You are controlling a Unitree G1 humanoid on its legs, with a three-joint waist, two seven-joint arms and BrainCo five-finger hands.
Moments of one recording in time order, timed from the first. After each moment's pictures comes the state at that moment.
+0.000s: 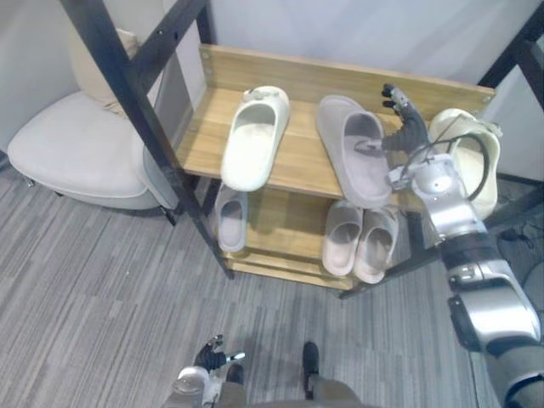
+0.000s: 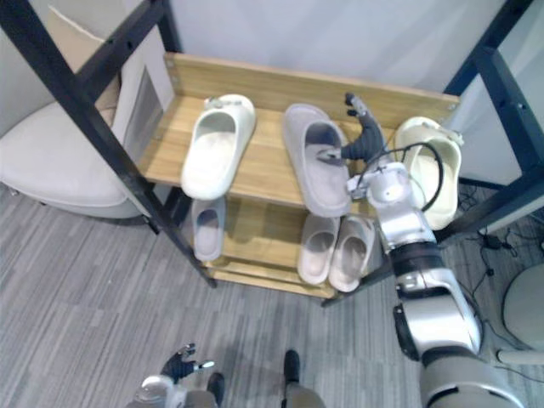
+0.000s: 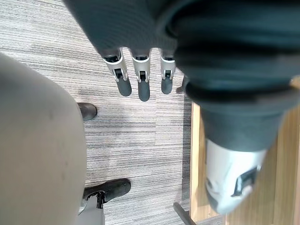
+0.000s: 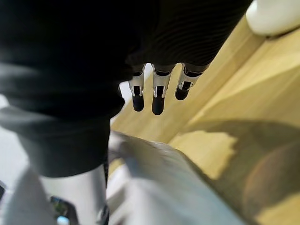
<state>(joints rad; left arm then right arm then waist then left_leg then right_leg) 0.01 0.12 -0.09 1.05 -0.02 -0.12 -0.02 -0.90 -0.55 0.17 0.65 -0.08 -0.09 -0.02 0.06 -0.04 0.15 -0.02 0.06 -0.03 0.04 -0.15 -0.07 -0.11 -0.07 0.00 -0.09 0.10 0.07</state>
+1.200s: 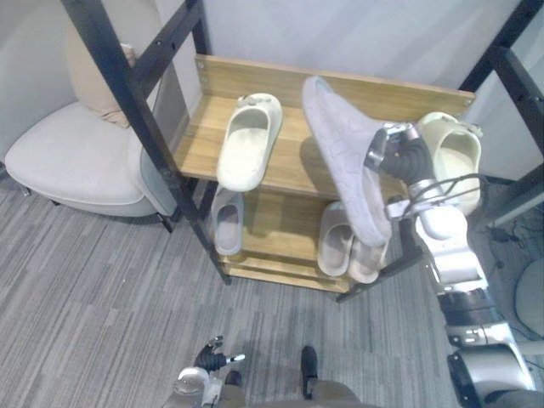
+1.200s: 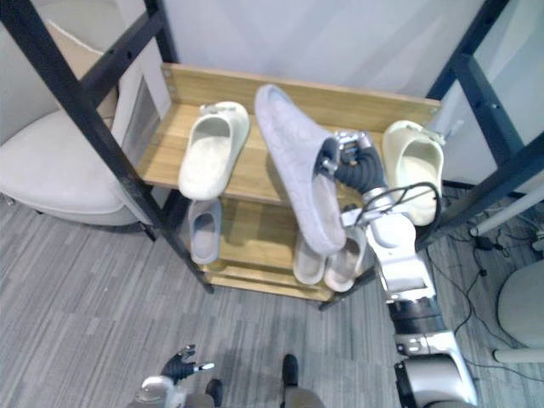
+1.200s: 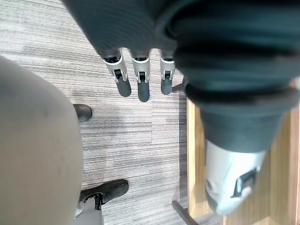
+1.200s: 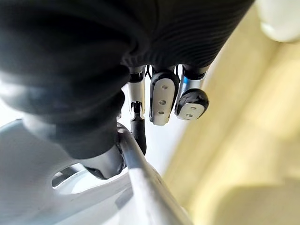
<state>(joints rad) 0.02 0.12 -0.09 1.06 0.02 -0.12 -0.02 -0.44 -0.47 0.01 -0.03 0.04 -0.16 0.00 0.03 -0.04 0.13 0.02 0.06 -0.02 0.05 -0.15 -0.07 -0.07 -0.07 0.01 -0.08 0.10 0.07</state>
